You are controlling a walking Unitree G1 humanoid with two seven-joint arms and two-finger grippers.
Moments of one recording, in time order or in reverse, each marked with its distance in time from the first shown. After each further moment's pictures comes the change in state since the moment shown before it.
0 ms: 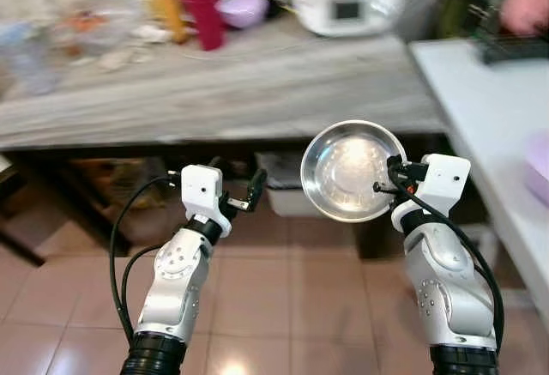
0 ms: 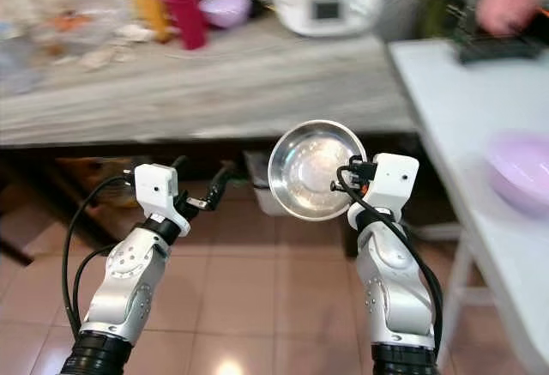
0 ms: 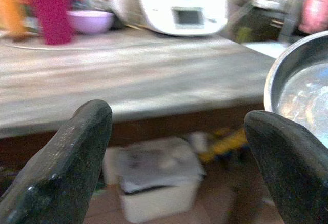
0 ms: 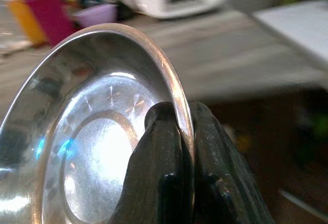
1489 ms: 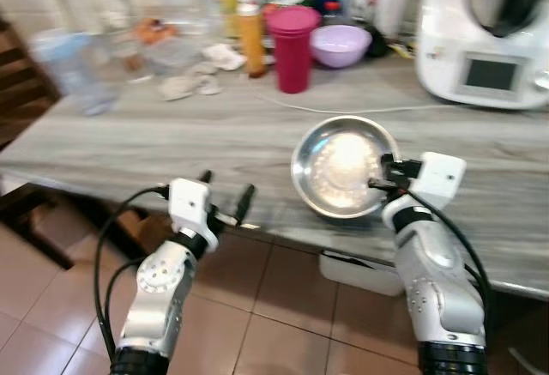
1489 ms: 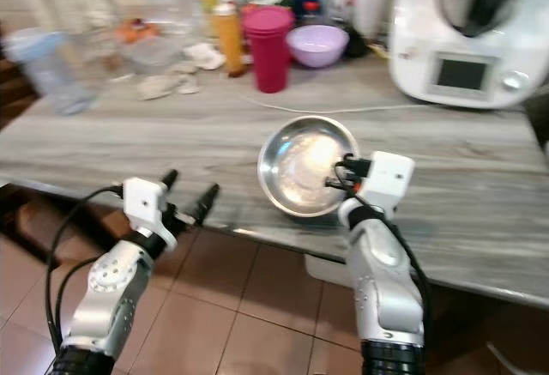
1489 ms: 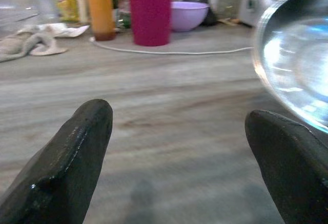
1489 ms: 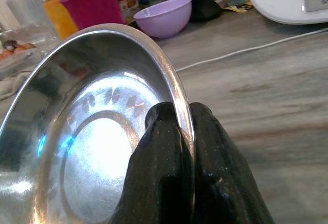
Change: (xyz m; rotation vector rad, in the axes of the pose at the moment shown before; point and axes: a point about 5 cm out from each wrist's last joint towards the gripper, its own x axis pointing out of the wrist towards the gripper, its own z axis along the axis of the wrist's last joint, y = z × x) left arm -0.022 0.008 -0.012 0.030 0.057 -0.096; right arm 0.001 0.005 -0.001 0.079 0.000 -0.017
